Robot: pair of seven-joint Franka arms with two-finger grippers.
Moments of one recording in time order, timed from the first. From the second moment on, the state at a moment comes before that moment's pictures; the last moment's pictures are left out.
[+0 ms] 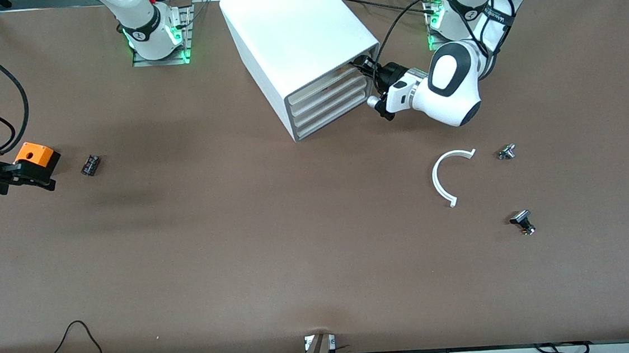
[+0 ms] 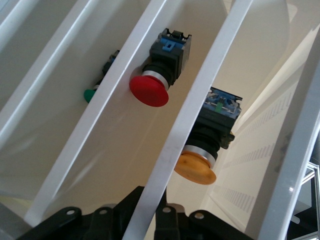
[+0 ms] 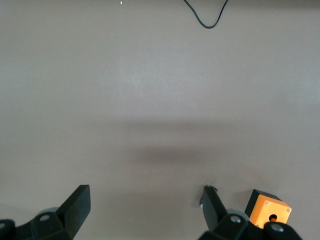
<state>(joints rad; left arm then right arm) 0.06 0.28 -0.51 -2.27 -1.07 1.72 0.53 0.13 0.23 -0.19 -1.48 0.04 1.74 -0.08</state>
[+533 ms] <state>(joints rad) 0.13 0.25 -0.38 -2.20 -1.08 1.83 0.58 0.13 0.23 -0.19 -1.49 0.04 1.72 -0.08</state>
